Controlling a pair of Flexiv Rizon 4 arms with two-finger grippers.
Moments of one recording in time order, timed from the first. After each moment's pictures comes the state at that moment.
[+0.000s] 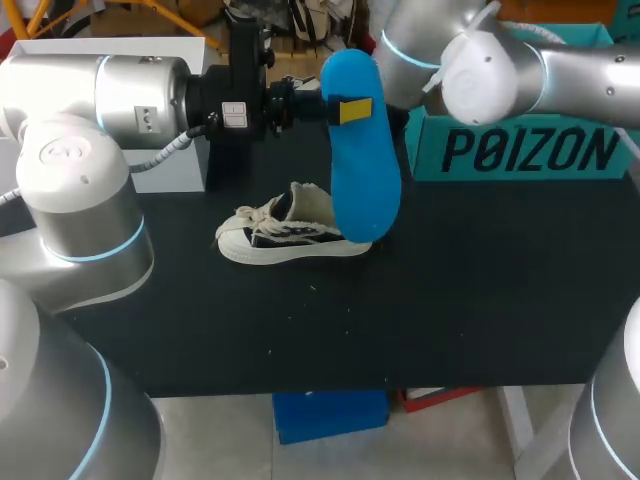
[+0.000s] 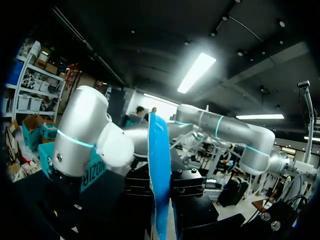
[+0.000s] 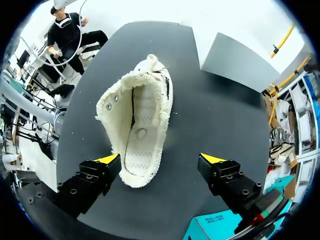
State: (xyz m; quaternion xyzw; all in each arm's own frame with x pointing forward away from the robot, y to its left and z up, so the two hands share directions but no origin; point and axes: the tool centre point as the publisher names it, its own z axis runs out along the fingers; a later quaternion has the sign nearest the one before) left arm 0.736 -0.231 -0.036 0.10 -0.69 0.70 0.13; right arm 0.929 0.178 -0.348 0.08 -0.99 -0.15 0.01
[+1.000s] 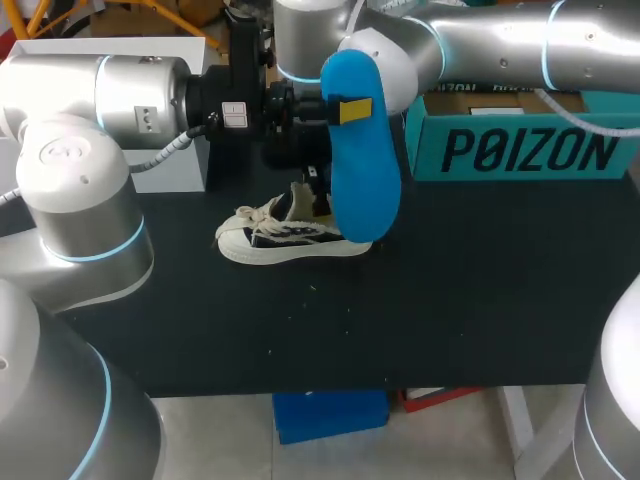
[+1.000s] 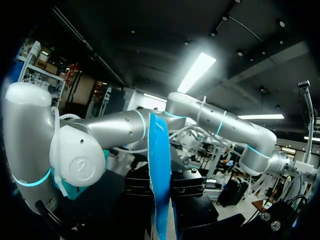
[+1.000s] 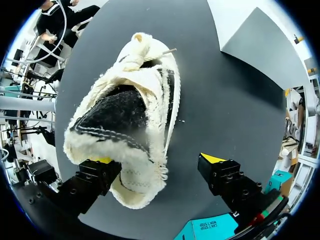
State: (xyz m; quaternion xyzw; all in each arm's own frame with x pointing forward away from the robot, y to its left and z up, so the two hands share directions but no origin) left arm 0.736 -0.231 -0.036 0.10 -0.69 0.70 0.13; right arm 0.927 0.225 -0.387 0.08 -1.00 0.00 0.03
